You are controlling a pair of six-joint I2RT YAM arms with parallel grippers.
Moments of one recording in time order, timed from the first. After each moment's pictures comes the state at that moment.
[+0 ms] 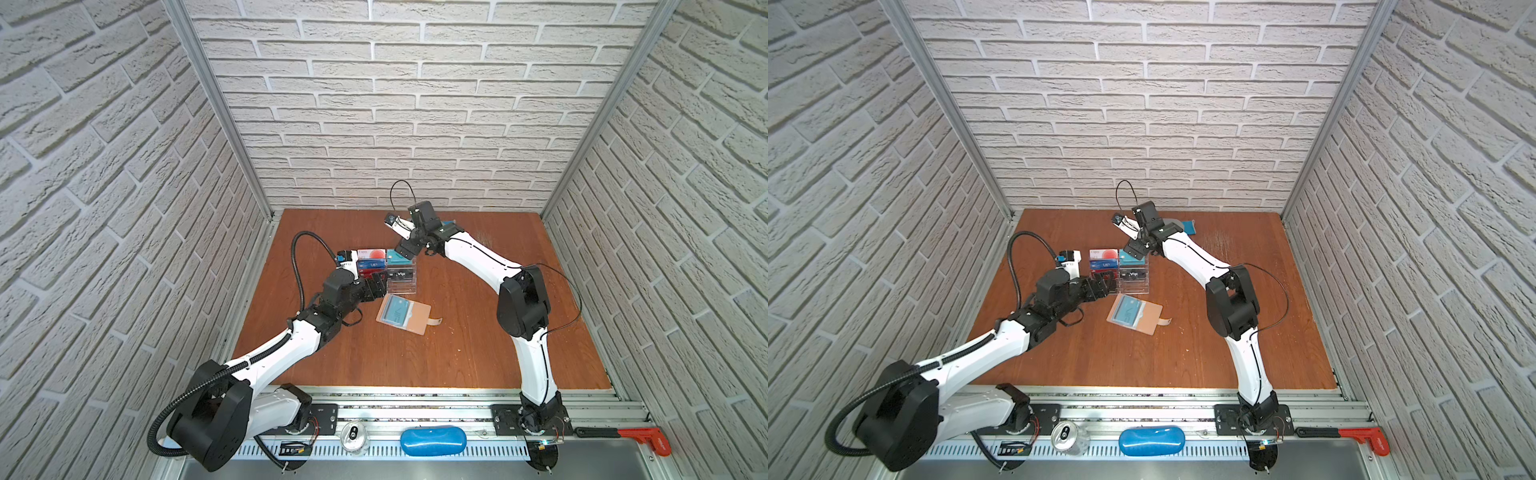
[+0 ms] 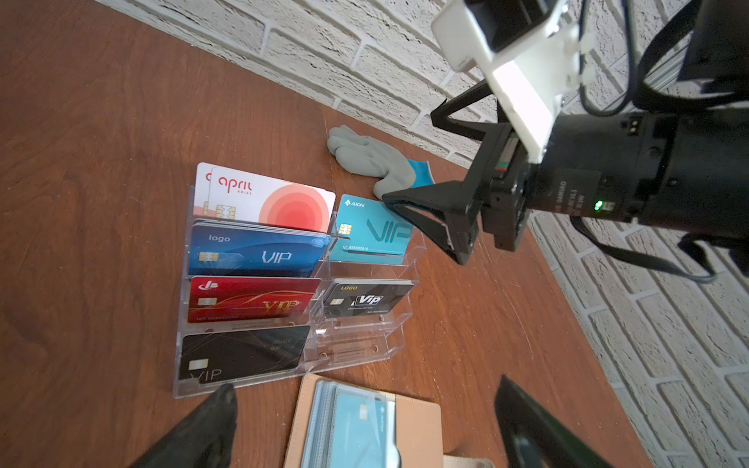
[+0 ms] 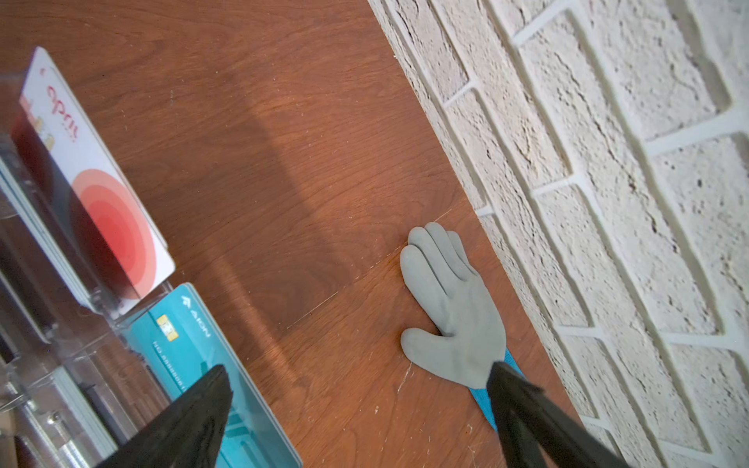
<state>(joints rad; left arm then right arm) -0.53 1.18 0.60 0.19 -0.01 -0.59 0.51 2.17 1.93 -0.53 0.07 -0.55</state>
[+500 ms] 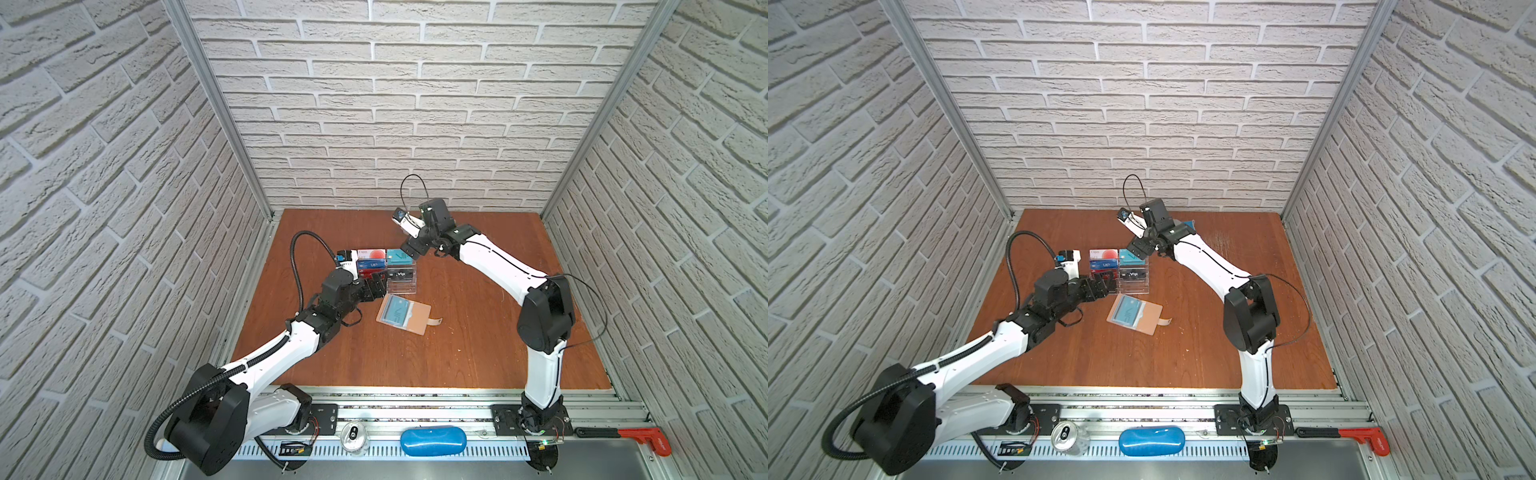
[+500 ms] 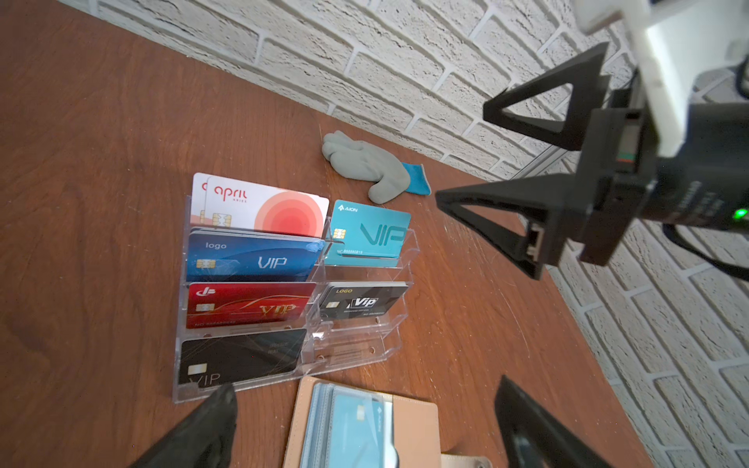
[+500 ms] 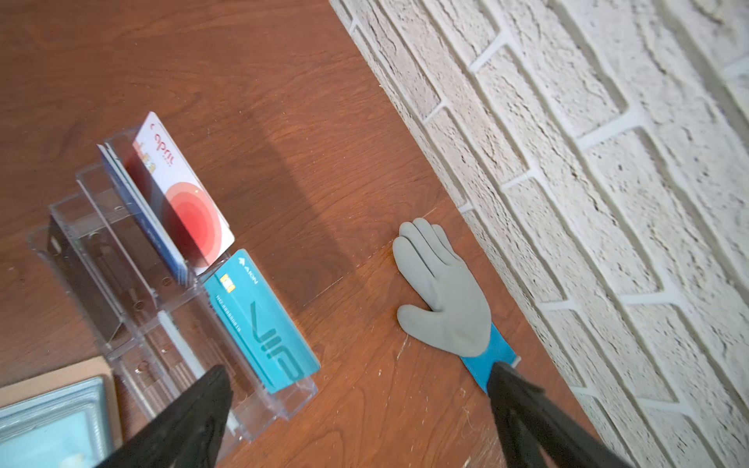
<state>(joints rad) -0.54 1.14 0.60 0.18 -0.01 -0.56 0.50 1.92 1.74 -0.51 0.06 -0.48</state>
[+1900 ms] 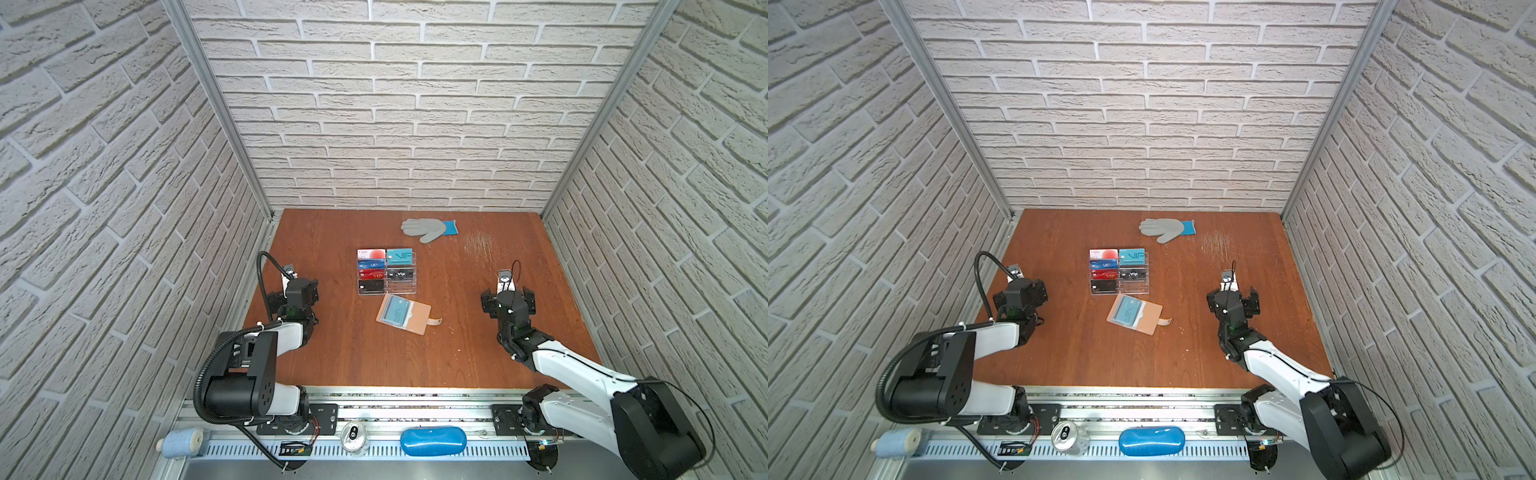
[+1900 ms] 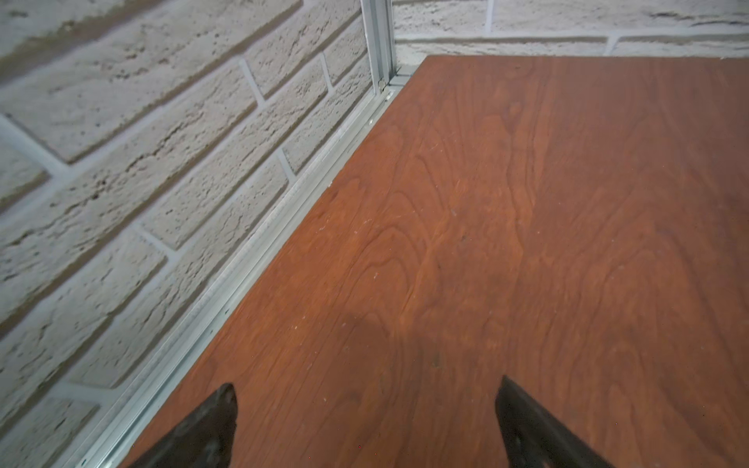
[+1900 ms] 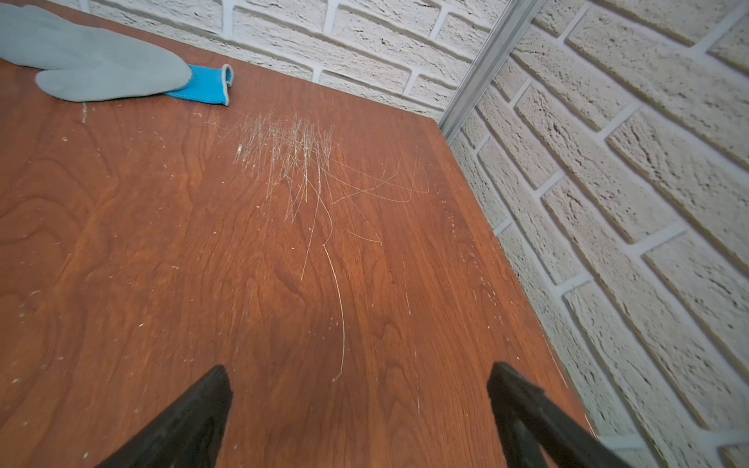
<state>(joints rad) -0.03 1.42 0.38 0.57 -0.53 -0.07 0.32 1.16 0.34 0.30 0.67 -0.02</state>
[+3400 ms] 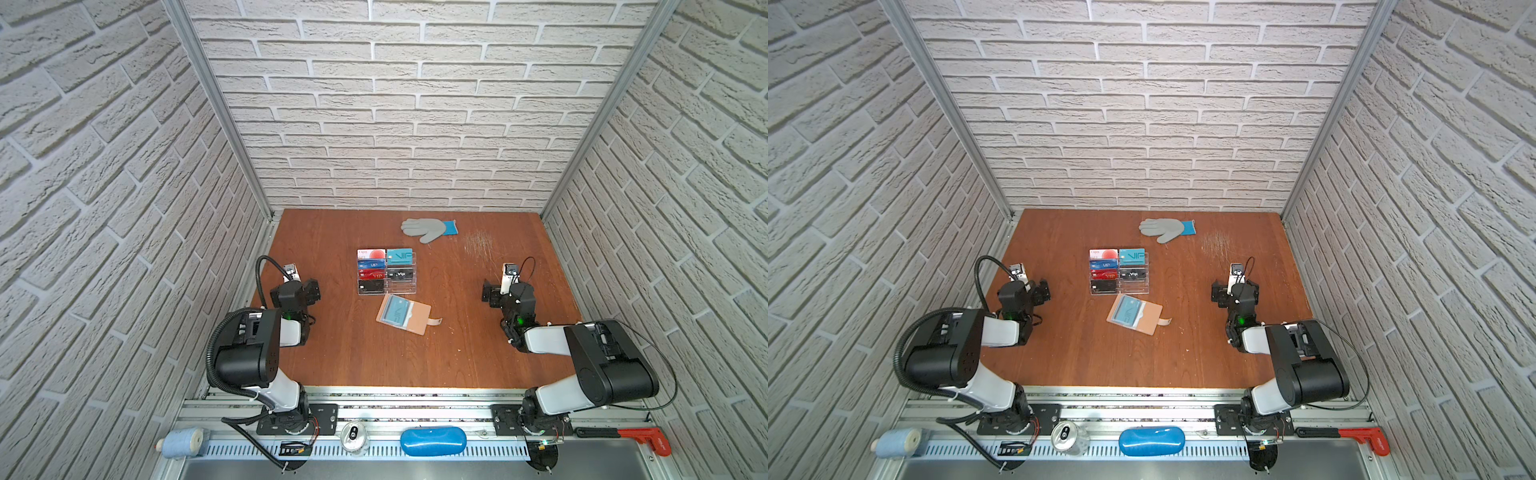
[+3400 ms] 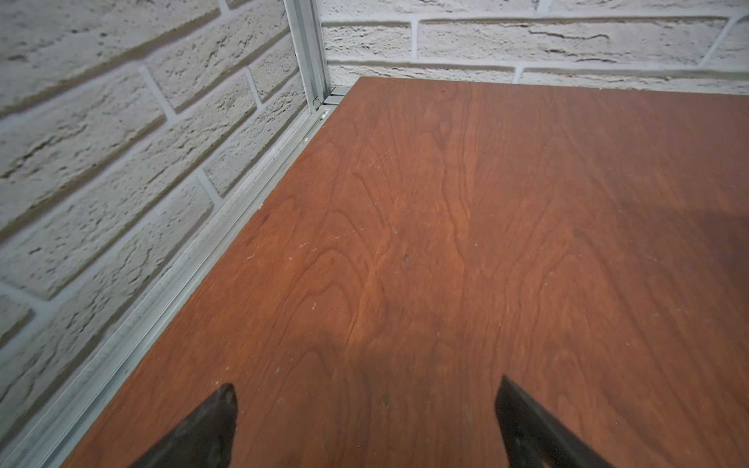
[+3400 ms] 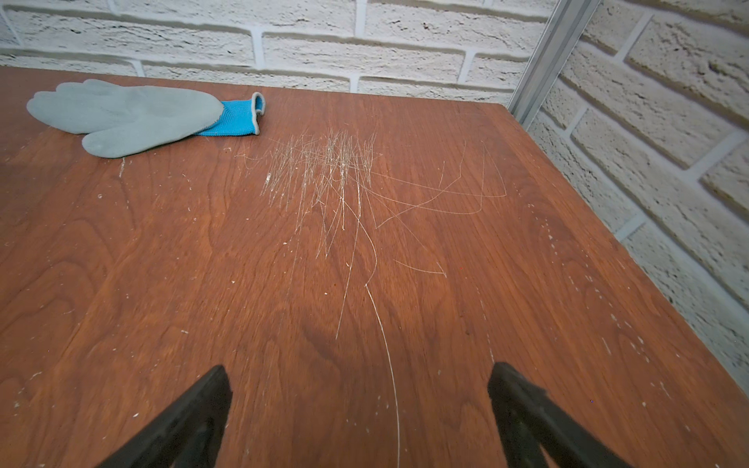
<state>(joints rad) 0.05 1.57 0.35 0.81 -0.25 -0.01 0.07 1.49 0.33 0.75 0.24 0.04</state>
